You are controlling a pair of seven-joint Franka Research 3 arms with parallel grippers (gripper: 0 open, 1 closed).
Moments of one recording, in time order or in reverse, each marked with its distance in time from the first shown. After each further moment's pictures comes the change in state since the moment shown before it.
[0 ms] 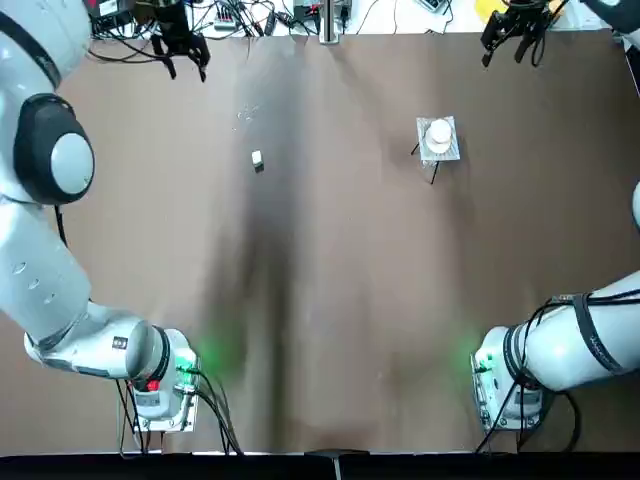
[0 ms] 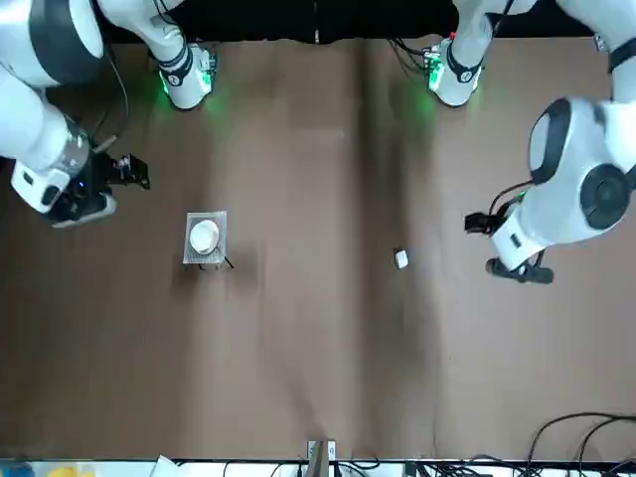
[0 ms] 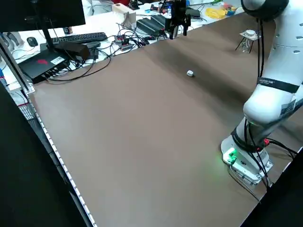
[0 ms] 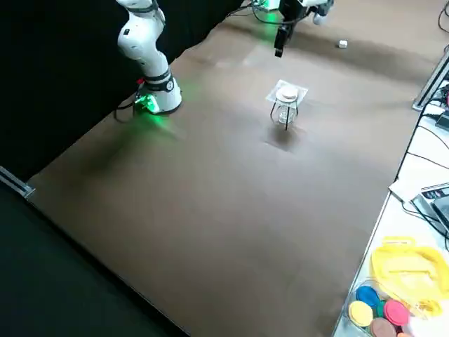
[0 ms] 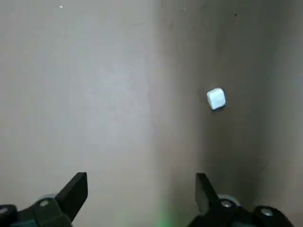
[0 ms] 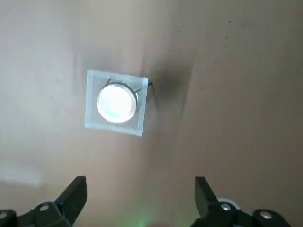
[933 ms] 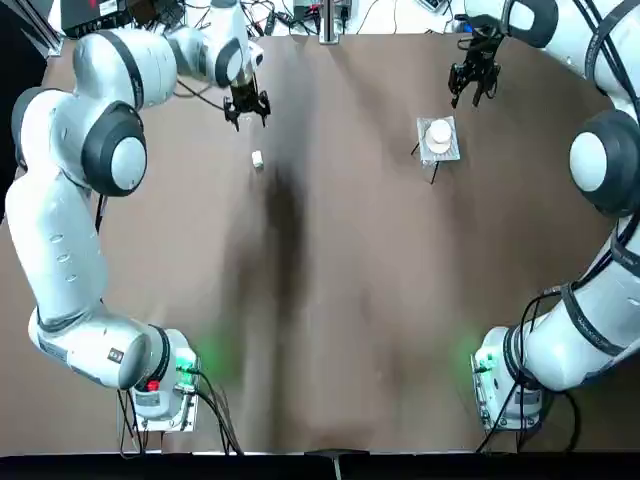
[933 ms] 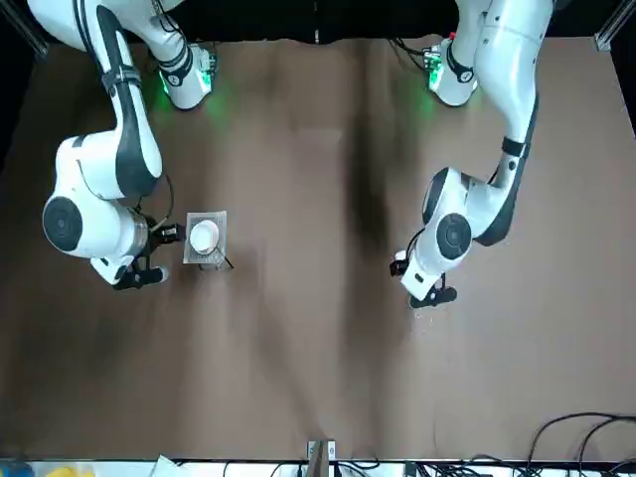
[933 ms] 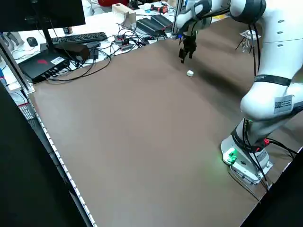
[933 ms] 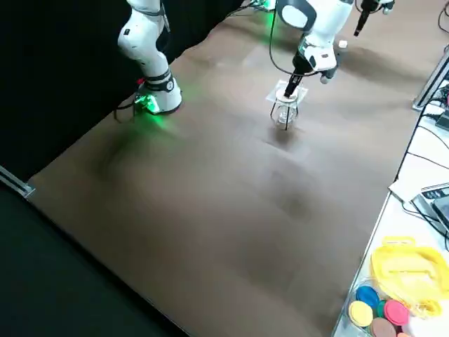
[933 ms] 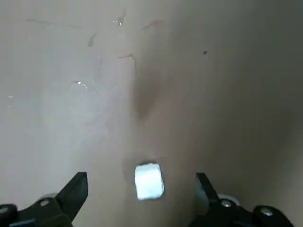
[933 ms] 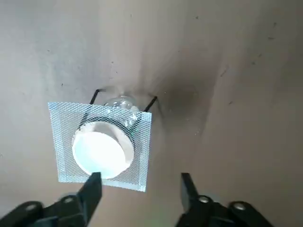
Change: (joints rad) left arm -0.197 0.232 -0.005 -0.172 0.001 0.545 -0.454; right arm 0.005 0.291 -0.001 -0.003 0.087 0.155 0.005
